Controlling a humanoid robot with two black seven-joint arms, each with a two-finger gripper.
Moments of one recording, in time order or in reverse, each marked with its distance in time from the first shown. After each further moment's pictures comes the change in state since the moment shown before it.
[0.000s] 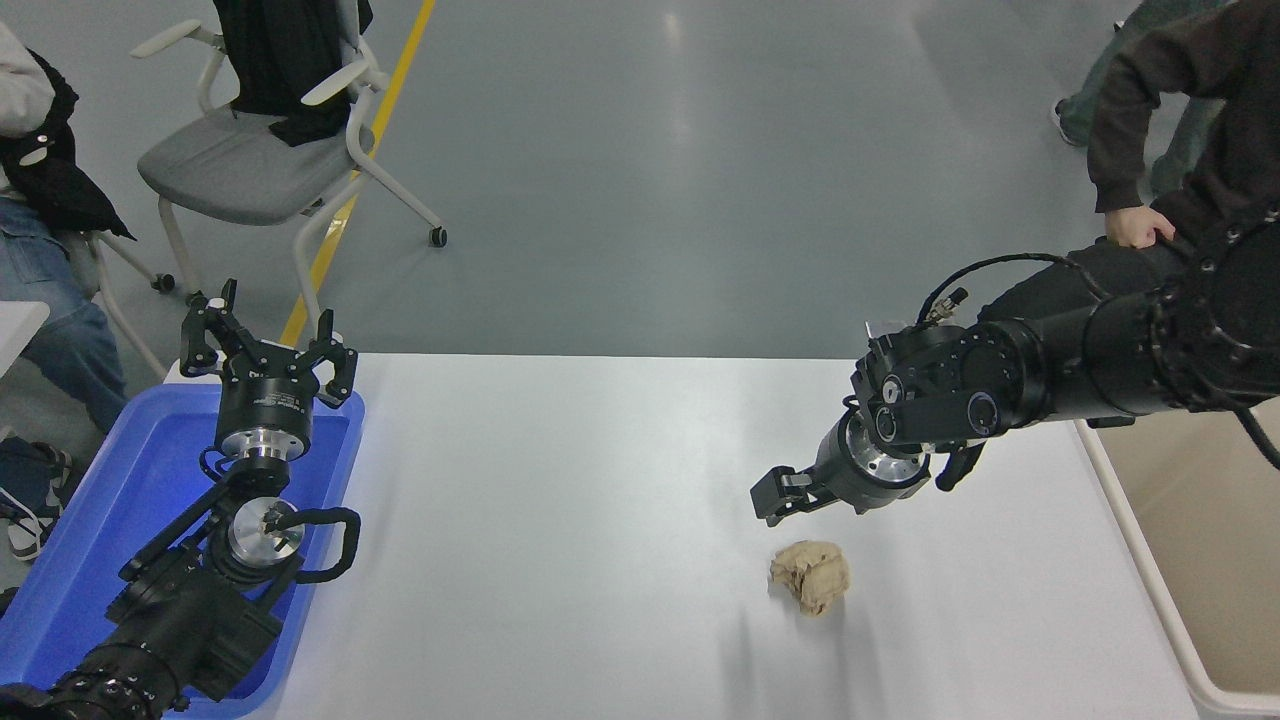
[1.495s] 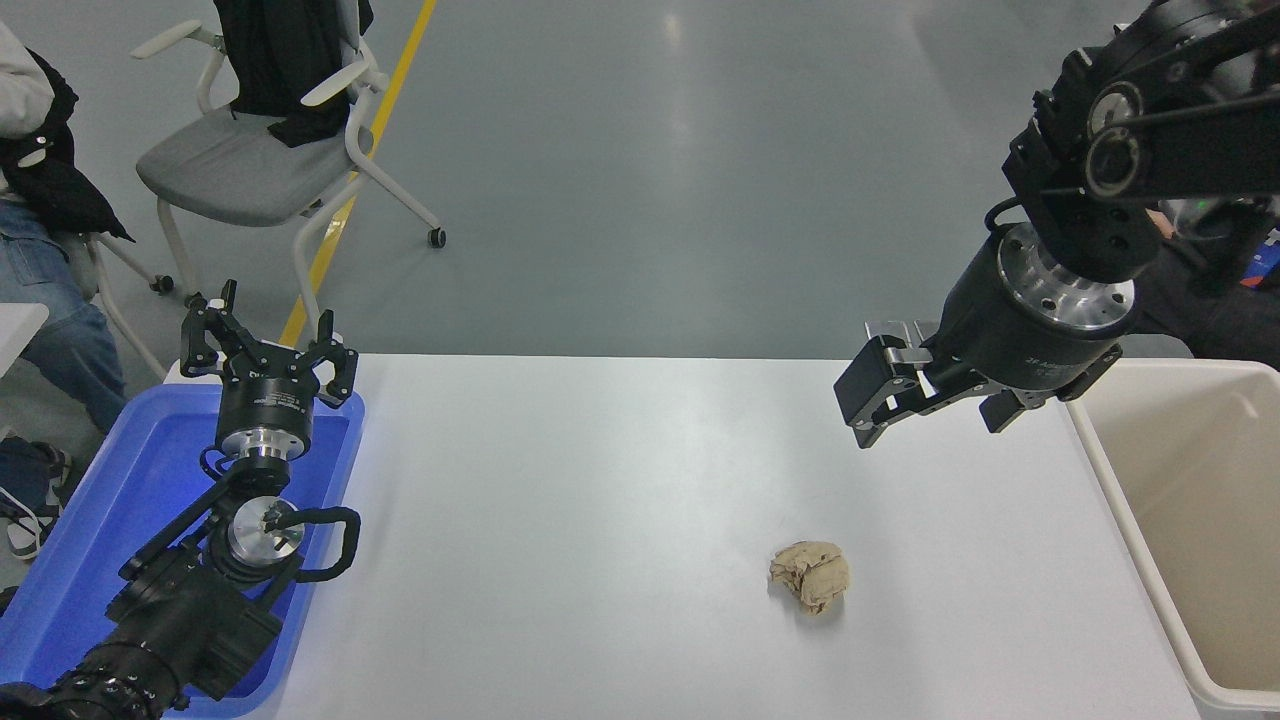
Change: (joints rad) left arm 0.000 0.000 0.000 0.001 0.000 0.000 0.000; right arm 0.942 -0.139 -0.212 0.538 0.271 0.395 -0.002
